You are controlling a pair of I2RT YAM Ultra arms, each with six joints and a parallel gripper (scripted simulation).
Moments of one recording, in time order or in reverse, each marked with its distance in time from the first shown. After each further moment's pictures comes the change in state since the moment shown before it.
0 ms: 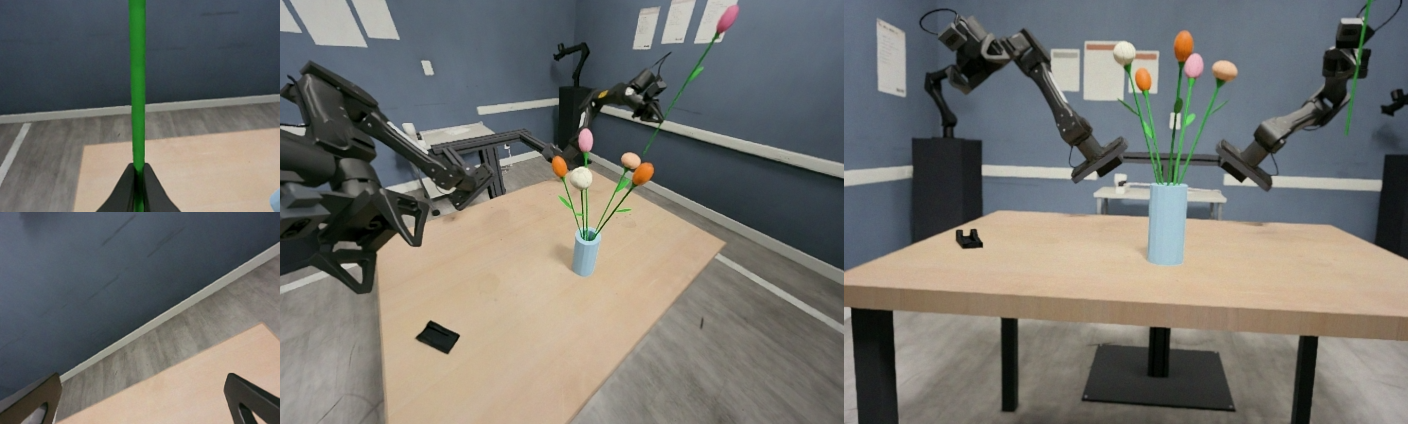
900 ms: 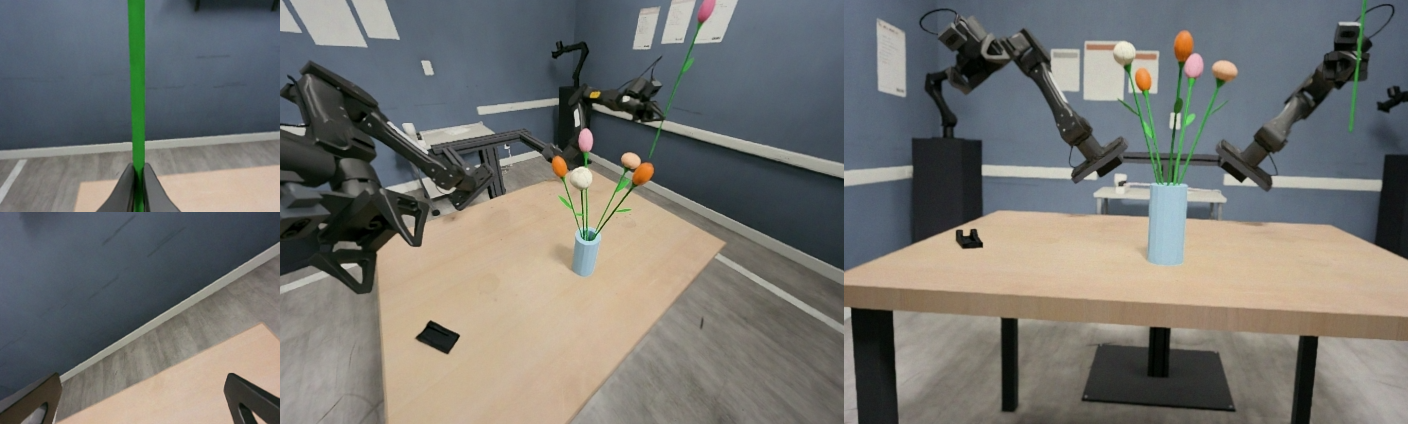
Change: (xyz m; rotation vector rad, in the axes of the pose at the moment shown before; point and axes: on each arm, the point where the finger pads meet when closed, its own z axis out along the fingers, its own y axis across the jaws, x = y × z) left arm -0.010 0.000 -0.001 -0.002 -0.215 -0.009; right arm 0.000 0.000 0.000 0.000 0.000 0.000
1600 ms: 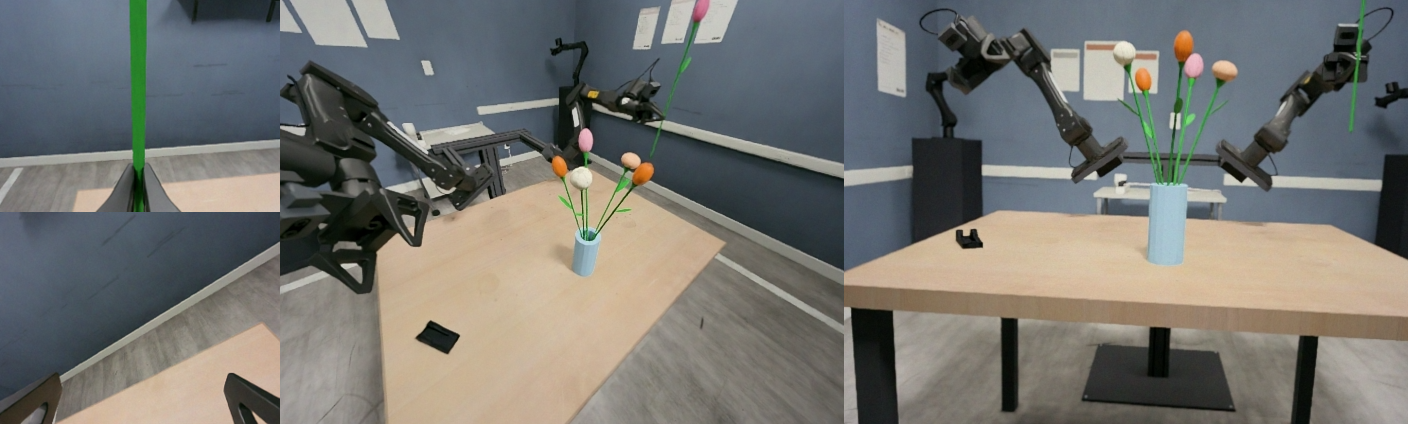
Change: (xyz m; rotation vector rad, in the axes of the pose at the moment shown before) left arm 0.000 -0.001 -0.001 0.007 -0.043 -0.007; right arm 0.000 0.000 0.000 0.000 0.000 0.000
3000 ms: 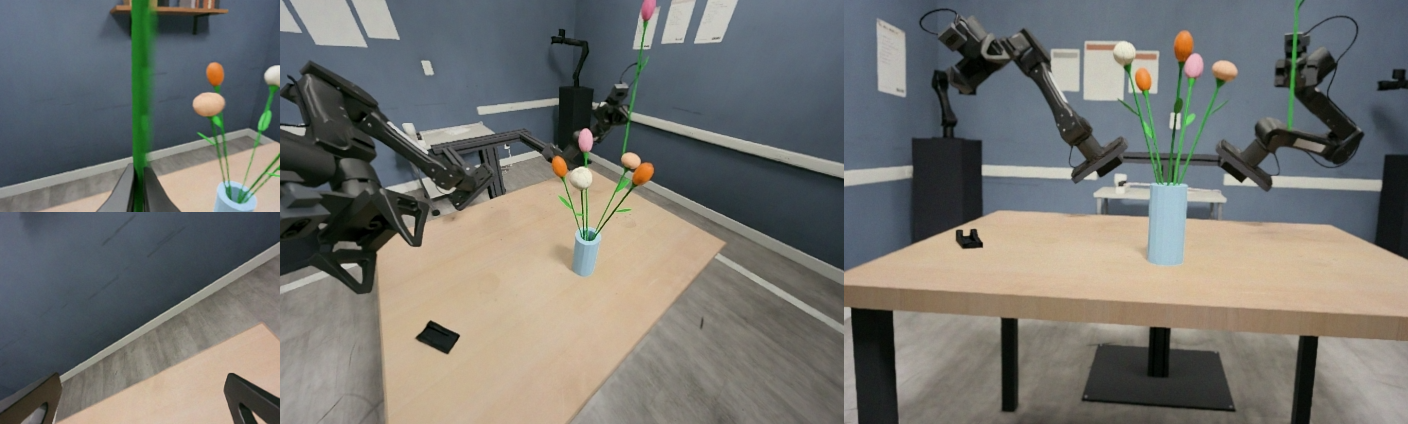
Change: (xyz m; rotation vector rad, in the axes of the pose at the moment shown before) left arm 0.003 -0.129 -0.043 0.243 -0.077 0.020; right arm 0.000 0.000 0.000 0.000 0.000 0.000
